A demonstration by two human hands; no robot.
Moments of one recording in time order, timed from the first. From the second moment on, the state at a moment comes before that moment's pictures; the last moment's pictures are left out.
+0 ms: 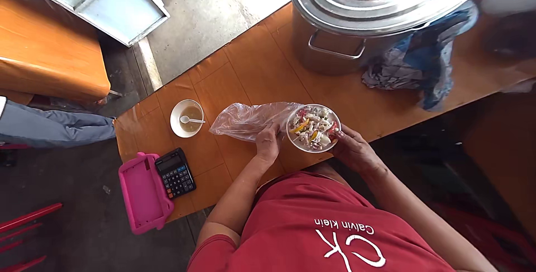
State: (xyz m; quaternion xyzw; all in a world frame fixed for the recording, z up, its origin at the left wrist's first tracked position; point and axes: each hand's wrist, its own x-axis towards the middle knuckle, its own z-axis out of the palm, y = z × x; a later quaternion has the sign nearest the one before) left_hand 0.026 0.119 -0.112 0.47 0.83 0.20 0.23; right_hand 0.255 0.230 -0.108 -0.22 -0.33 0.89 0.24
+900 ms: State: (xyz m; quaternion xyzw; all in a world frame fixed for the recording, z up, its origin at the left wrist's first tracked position) left_hand 0.020 0.126 -0.114 0.33 0.79 0.33 0.41; right_hand 0.244 0.229 -0.128 -0.25 -0.31 0.89 0.23
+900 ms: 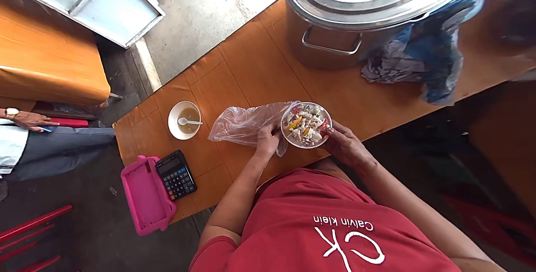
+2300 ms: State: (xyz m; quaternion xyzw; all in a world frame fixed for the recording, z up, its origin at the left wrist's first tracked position) left_hand 0.007 0.113 -0.085 0.52 0.76 0.35 0.19; right_hand 0.151 0.248 -0.109 -0.27 -0.40 0.87 0.08
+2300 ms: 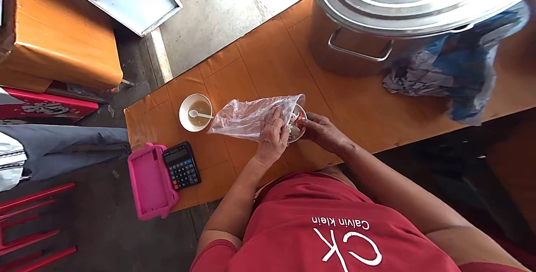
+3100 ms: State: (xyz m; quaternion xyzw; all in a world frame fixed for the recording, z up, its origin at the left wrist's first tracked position) left_hand -0.009 0.064 -0.062 0.15 0.47 0.80 0.34; right_hand 0.018 0.260 0.008 -0.15 -0.89 0.39 -0.17
